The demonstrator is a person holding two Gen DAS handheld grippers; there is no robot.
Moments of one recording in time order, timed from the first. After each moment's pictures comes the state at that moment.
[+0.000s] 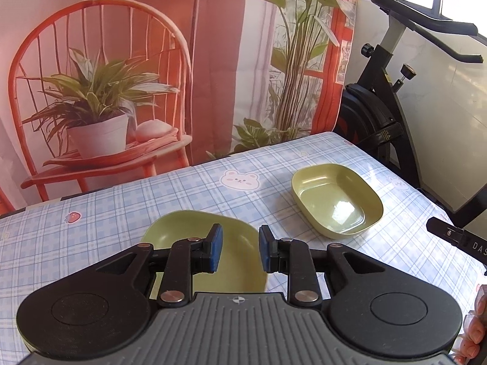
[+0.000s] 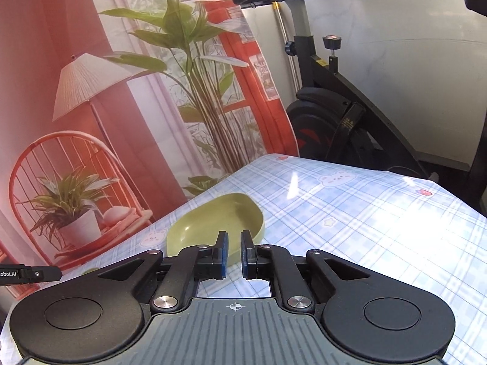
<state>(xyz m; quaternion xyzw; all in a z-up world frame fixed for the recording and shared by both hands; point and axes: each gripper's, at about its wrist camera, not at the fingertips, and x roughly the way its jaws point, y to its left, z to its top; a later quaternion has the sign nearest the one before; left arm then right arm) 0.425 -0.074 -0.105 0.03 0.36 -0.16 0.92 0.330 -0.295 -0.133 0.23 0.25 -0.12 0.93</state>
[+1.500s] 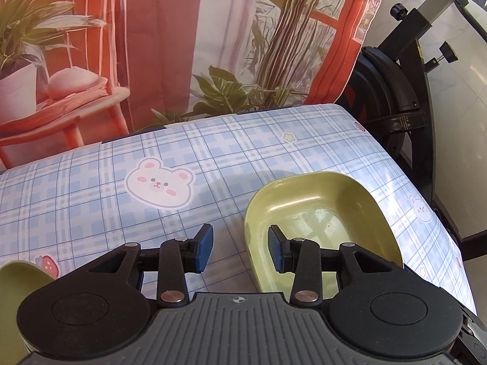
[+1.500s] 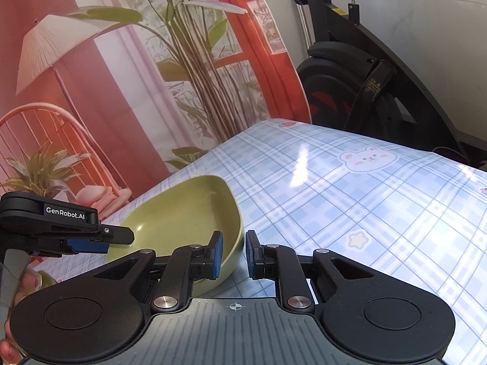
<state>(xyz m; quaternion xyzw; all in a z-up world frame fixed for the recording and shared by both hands) 0.564 -0.185 -0.187 -0.02 0.47 -0.17 0.87 0.436 -0.343 -0.205 0.23 0.31 -0.08 0.92</state>
